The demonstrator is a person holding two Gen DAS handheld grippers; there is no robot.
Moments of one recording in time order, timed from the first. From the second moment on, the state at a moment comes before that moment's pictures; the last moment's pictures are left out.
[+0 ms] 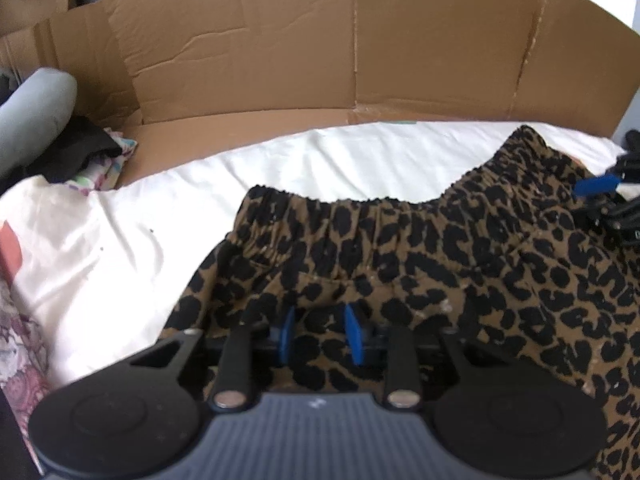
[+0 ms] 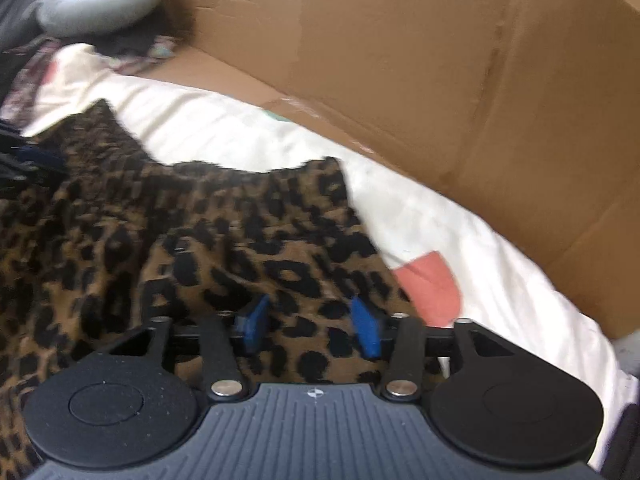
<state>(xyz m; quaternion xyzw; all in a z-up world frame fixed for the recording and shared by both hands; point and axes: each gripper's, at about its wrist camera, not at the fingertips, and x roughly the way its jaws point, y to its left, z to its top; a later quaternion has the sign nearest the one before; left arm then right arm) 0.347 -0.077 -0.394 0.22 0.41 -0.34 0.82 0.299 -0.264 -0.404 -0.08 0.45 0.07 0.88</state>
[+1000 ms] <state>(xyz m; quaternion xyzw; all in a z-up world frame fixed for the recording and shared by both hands) 0.385 -0.044 -0.381 0.18 0.40 -0.29 0.85 0.328 -0.307 -0.380 0.07 0.39 0.02 0.92</state>
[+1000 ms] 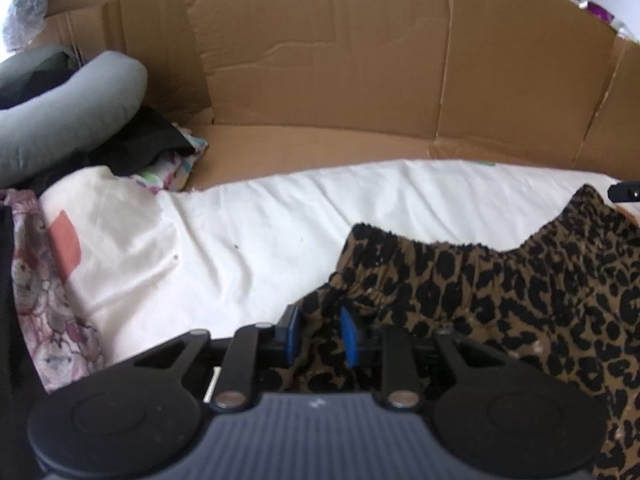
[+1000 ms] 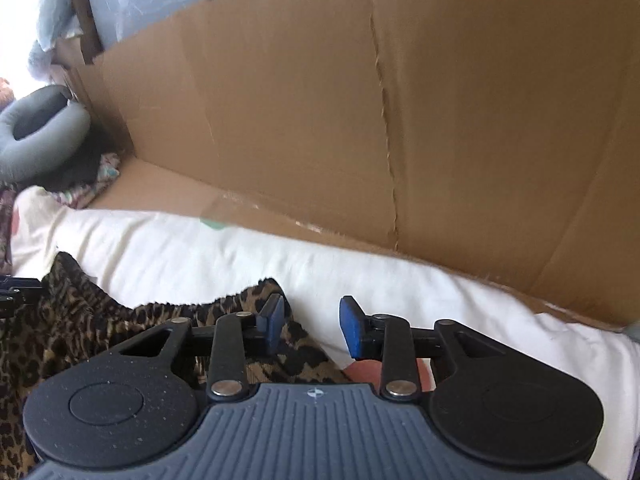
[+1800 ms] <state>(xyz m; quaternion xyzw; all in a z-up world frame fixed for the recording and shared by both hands) 0.395 -0.071 -0.392 0.16 0.39 -0.34 0.84 0.340 -0.284 -0.404 0.03 0.42 0.04 0.90</state>
